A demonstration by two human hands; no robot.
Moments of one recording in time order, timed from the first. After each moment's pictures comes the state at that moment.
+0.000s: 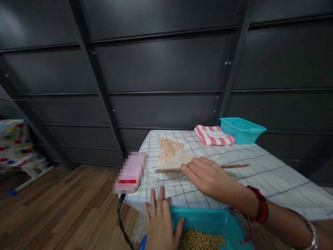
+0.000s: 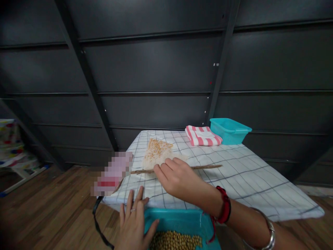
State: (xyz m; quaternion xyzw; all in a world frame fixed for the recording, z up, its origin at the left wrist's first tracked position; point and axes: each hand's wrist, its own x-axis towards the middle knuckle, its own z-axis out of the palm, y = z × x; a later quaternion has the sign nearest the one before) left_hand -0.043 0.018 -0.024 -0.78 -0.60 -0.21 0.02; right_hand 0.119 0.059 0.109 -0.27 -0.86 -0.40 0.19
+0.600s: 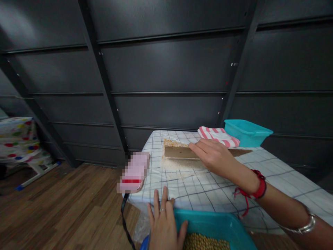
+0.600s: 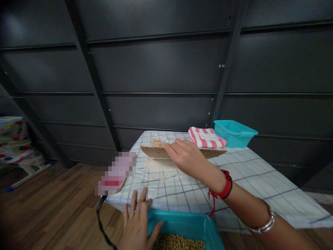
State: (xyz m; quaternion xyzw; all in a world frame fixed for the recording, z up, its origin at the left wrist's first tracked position) left_hand -0.055 0.021 -0.026 -0.77 -0.60 -0.21 0.03; right_hand 0.122 0.104 0.125 -0.28 -0.83 -0.42 0.22
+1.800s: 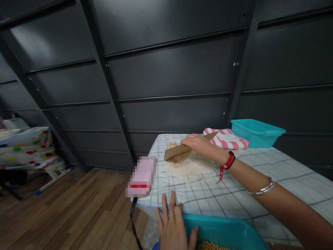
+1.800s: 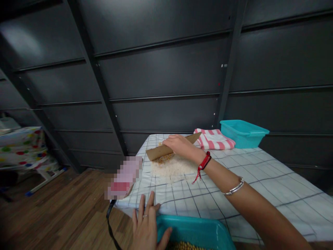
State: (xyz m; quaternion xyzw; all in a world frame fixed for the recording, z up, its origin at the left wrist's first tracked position) left_hand -0.044 0.016 -0.004 -0.76 -0.63 -0.17 0.03; right_hand 0.114 0.186 0.123 -0.30 -0.92 -0.21 0.15
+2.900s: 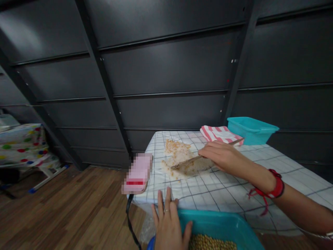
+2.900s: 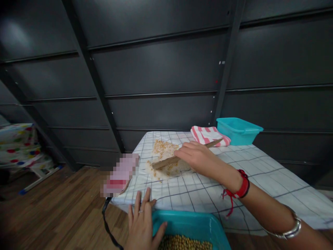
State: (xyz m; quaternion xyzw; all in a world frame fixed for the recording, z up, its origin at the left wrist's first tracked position) left_hand -0.043 0.017 -0.017 -0.76 -0.62 -0.21 0.01; right_hand 0.159 0.104 0.121 -0.27 -0.90 -0.27 0.20
